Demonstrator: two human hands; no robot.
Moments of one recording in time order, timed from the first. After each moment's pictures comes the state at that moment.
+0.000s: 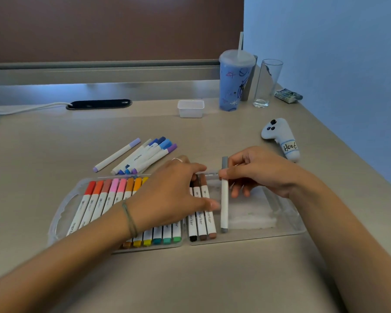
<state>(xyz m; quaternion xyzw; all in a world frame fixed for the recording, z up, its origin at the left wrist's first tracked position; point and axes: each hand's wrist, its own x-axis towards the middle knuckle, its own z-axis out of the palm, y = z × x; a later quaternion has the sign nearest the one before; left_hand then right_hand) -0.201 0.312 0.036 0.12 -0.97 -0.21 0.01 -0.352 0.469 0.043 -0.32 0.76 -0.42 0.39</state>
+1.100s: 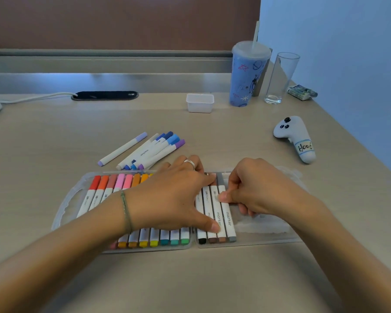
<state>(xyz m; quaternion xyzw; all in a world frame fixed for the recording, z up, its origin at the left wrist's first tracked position) -0.193 0.300 0.047 0.04 -0.99 -0.08 -0.10 -0.311 0.444 0.046 -0.36 0.89 -0.12 0.23</state>
